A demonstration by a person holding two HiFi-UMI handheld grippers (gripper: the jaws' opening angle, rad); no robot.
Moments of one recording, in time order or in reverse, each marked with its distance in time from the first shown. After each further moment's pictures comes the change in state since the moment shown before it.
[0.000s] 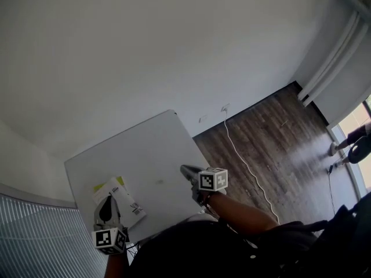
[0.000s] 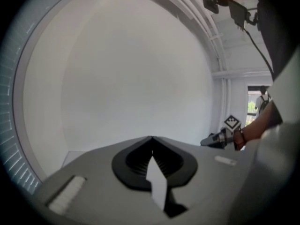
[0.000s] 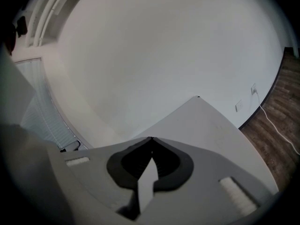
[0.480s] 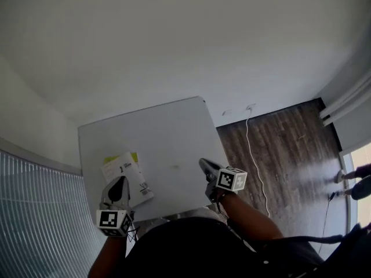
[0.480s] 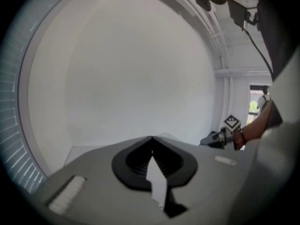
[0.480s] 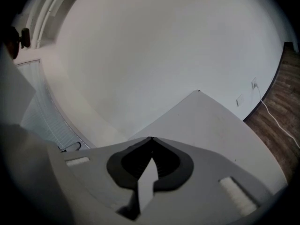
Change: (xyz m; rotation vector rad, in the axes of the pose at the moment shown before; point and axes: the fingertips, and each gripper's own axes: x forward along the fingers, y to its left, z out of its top) left arm 0.000 -0.013 0.012 -0.026 0.041 -0.014; right arm -0.010 0.002 0.001 0.041 -0.002 -0.004
